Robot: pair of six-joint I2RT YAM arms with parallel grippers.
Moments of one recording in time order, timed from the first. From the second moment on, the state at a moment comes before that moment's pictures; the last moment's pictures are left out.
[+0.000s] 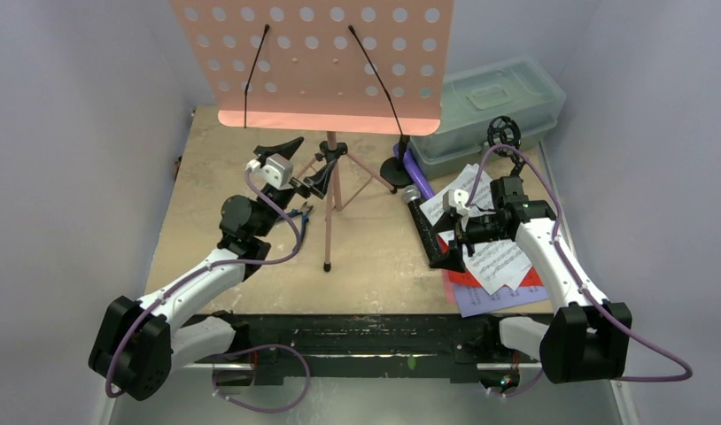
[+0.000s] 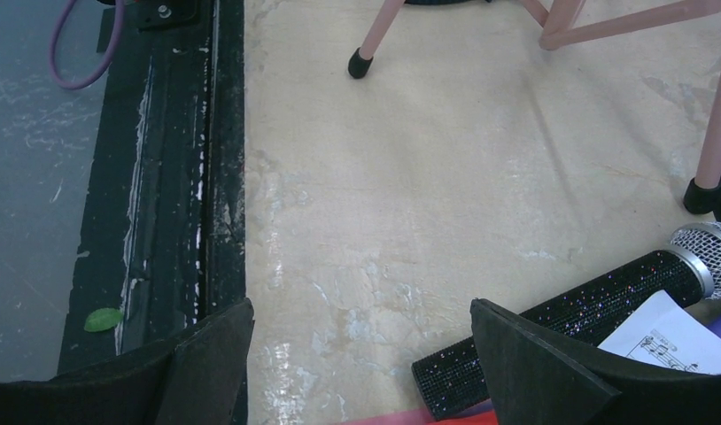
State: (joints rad) left arm -0.48 1.10 0.57 0.94 0.13 0.03; right arm 0.06 1.18 0.88 -0.97 -1.09 -1.12
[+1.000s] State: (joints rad) left arm -0.48 1.31 0.70 1.06 0.18 -0.10; right arm 0.06 1.19 0.88 -1.00 -1.09 -1.15
